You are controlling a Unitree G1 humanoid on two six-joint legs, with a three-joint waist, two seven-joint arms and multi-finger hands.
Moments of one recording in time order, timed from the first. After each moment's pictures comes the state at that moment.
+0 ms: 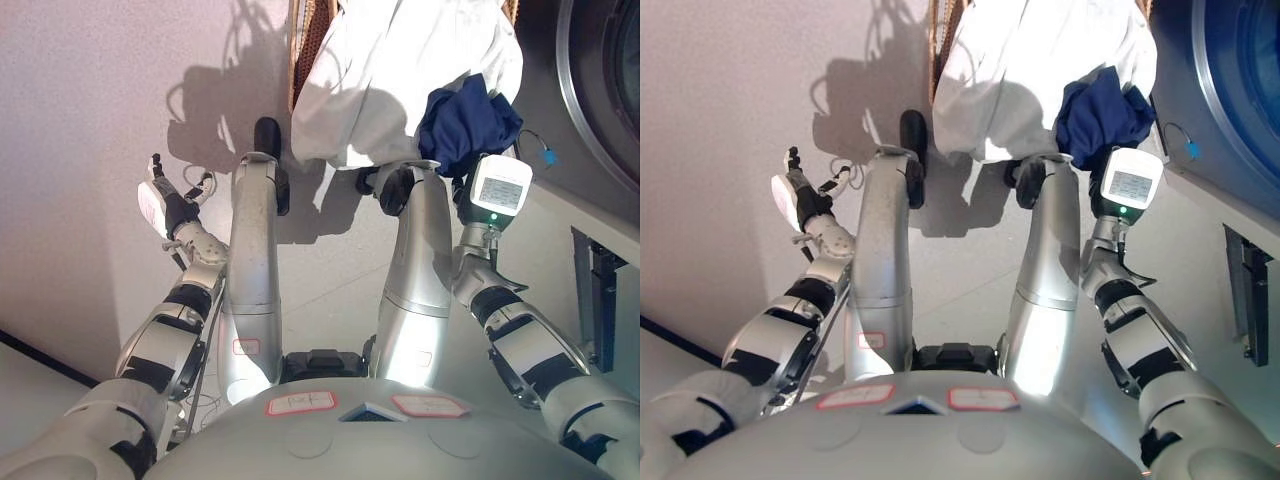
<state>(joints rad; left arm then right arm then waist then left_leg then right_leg) -0.39 0.27 -0.30 1.04 -0.16 -0.24 0.87 -0.40 -0.41 0.55 1.06 -0.55 0.15 -1.08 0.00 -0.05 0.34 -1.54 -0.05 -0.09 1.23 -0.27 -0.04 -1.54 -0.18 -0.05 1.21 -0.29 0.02</state>
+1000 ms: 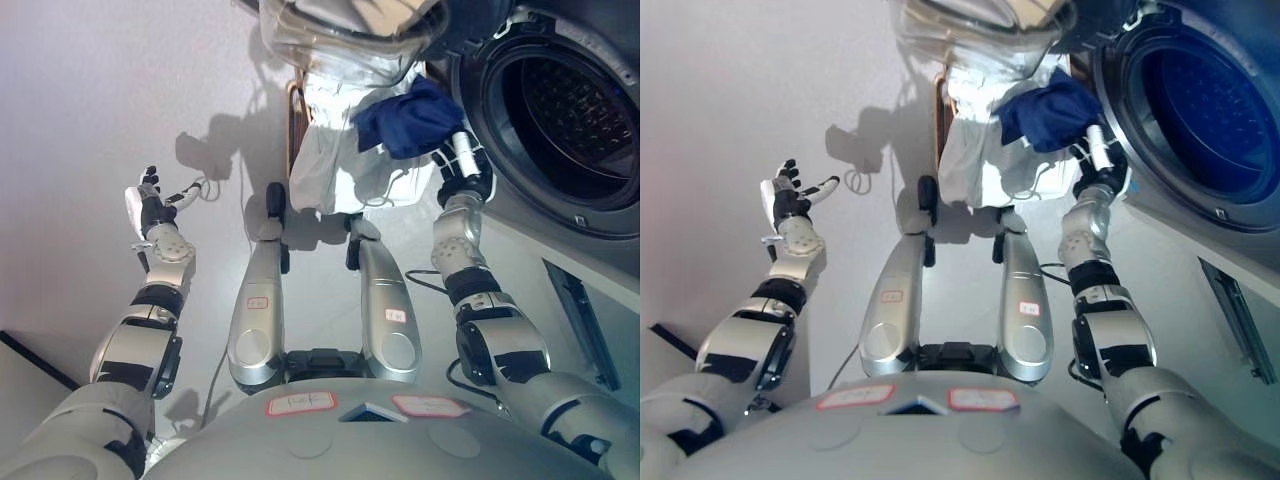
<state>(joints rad) -0.38 0.39 -0.14 1.07 -0.20 -0.17 0.50 -0.45 -0.21 -0.02 0.85 1.08 -0.36 -0.28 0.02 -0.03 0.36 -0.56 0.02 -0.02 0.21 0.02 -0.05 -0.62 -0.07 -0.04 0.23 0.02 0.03</state>
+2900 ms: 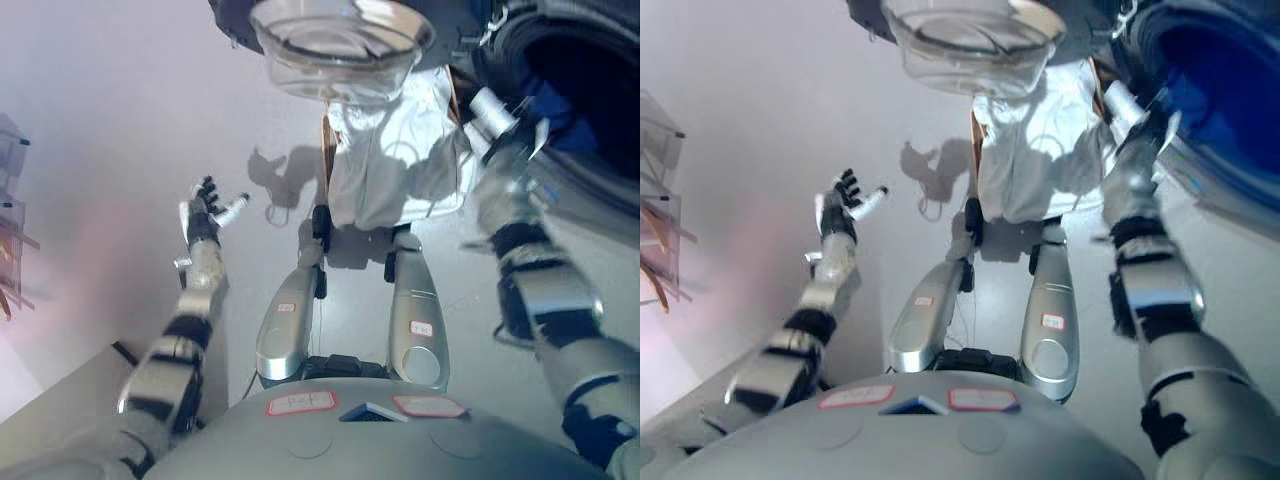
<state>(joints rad) -0.06 0.24 -0.20 0.71 -0.28 -0.21 0.32 -0.61 -0.35 0.17 1.10 0.72 -0.15 -0.31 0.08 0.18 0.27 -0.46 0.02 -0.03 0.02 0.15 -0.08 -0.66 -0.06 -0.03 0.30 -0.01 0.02</state>
